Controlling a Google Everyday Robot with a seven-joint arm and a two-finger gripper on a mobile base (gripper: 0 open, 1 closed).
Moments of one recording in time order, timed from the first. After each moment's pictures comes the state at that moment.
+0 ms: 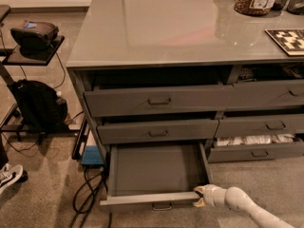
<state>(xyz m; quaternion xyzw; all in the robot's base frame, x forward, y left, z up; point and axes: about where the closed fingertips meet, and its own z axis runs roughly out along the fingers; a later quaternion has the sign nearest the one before) 0.537 -0.245 0.171 -0.67 0.65 0.01 0.36</state>
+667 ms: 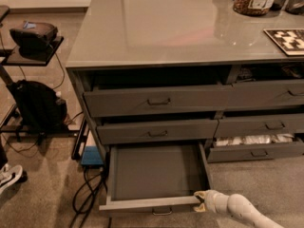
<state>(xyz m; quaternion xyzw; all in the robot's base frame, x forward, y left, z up) 0.513 -0.246 0.171 -0.67 0.65 0.00 0.37</state>
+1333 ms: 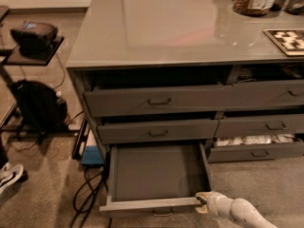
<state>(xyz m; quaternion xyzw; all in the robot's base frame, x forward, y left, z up) 0.503 -0.250 0.184 -0.67 0.63 -0.02 0.38</state>
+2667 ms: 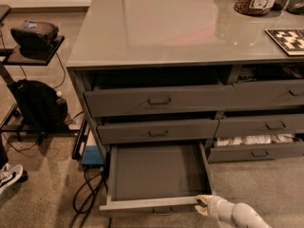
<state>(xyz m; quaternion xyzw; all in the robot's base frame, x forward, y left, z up) 0.482 -0.251 0.189 -0.67 0.63 -0.02 0.39</state>
